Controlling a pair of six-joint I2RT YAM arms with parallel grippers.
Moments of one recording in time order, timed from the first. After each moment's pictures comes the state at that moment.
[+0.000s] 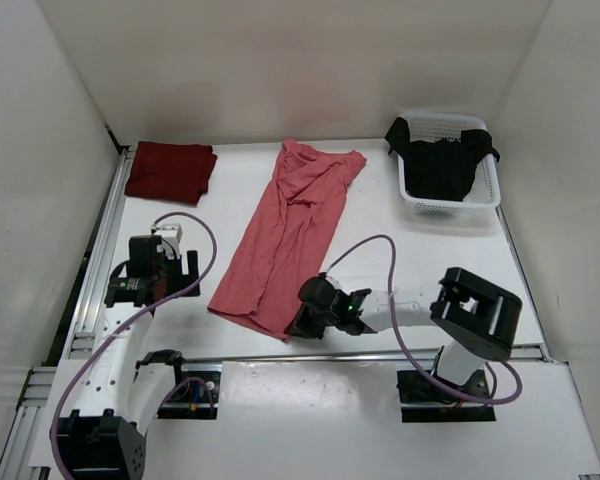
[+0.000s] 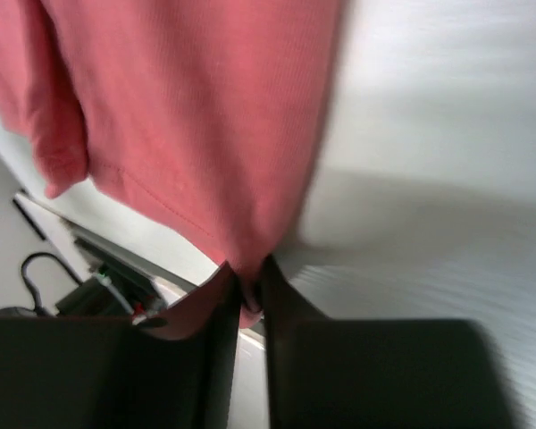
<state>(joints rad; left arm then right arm) 0.02 0.84 0.66 -0.74 0.01 0.00 1.16 1.66 0.72 0.07 -0.02 1.45</state>
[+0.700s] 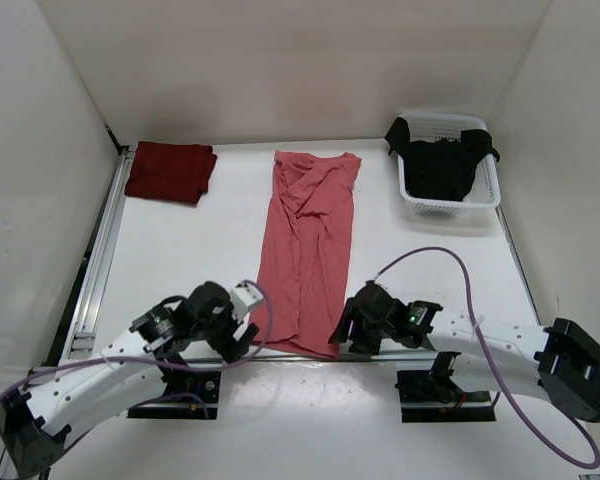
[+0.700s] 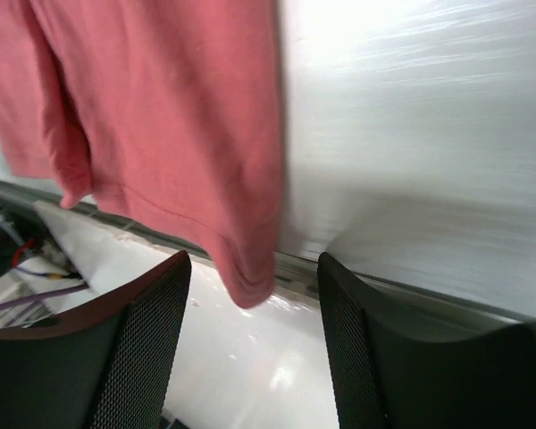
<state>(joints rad) -0.80 0.68 0.50 -0.78 0.06 0.00 1.06 1.05 0.39 -0.31 -0.05 1.29</state>
